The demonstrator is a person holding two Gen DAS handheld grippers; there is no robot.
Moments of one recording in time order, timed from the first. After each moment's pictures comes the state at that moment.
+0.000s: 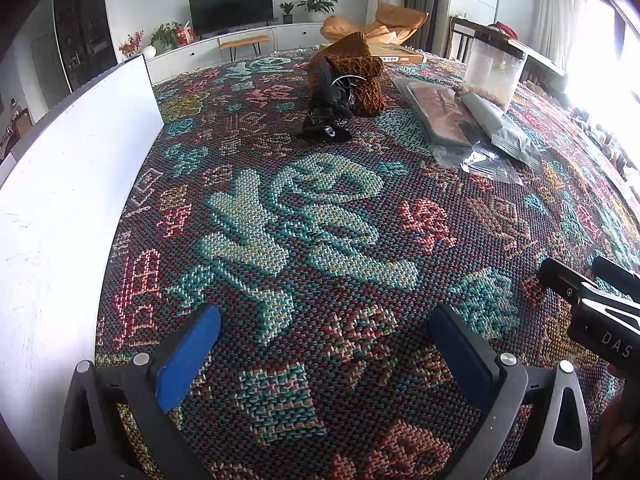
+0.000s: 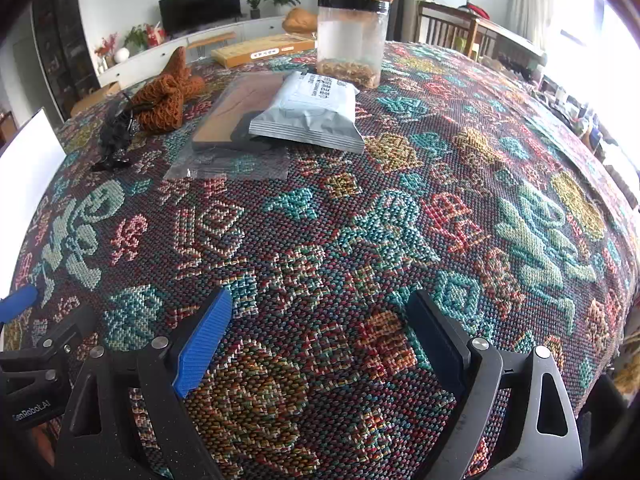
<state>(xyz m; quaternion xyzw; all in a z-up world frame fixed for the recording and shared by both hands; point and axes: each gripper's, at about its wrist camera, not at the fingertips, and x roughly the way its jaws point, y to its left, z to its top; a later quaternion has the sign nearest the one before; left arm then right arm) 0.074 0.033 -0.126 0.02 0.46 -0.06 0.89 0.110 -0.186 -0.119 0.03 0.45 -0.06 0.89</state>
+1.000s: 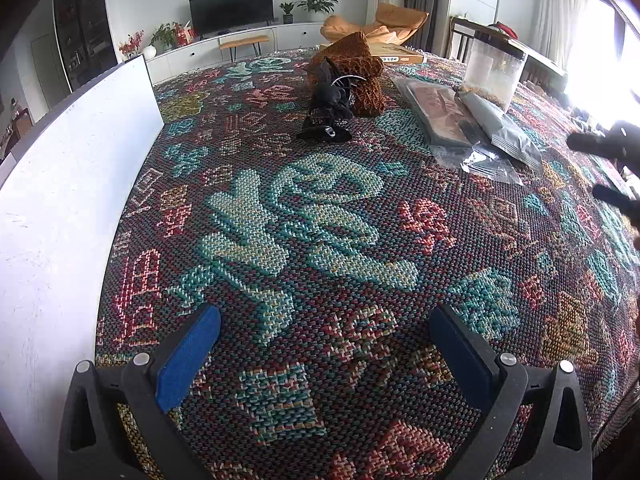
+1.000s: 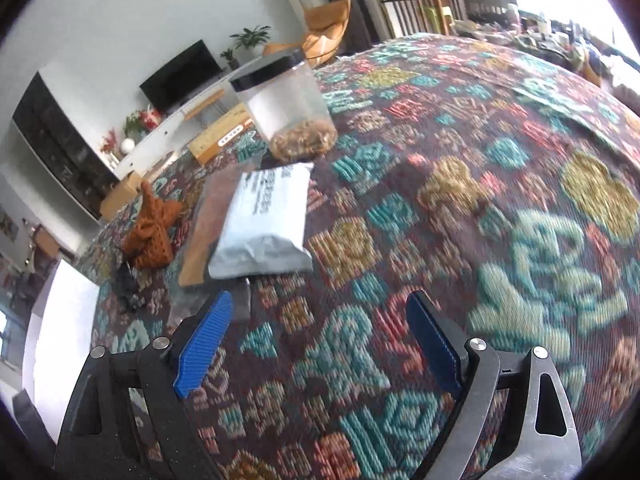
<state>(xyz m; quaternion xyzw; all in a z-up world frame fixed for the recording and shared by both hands) 0.074 0.033 -0.126 0.02 0.46 -0.06 0.89 0.188 -0.276 -0.075 0.21 0.41 -0.01 0.89</state>
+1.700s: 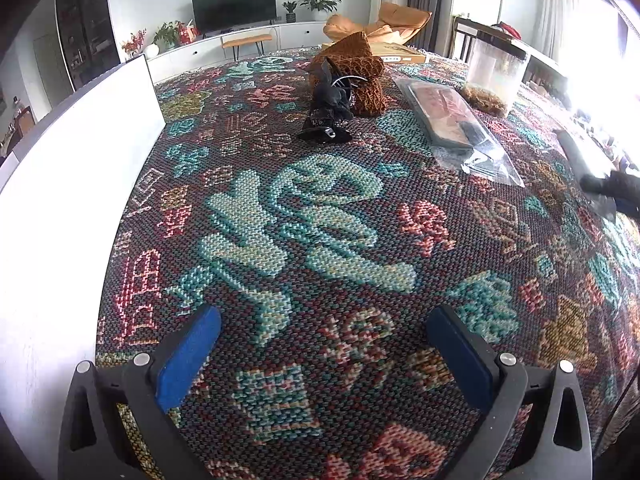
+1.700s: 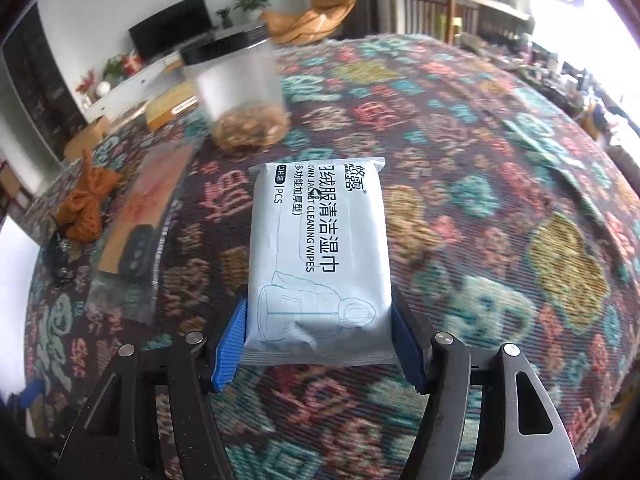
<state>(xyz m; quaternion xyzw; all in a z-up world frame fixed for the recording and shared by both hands) 0.078 0.029 -0.122 0.01 0.46 -0.07 0.88 0.160 -0.329 -0.100 0.11 0.44 -0.09 0.89</state>
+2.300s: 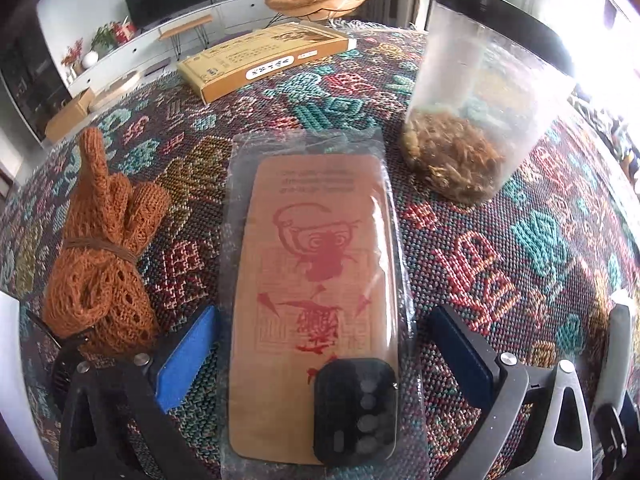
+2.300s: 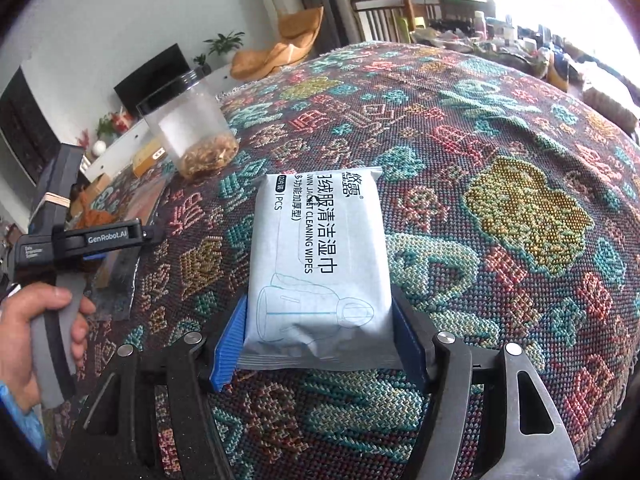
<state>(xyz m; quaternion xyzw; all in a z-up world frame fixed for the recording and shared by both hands) 0.287 -0.130 -0.125 0.05 0.52 -0.11 0.85 0.135 -0.363 -0.114 0.19 0.39 -0.08 0.90</state>
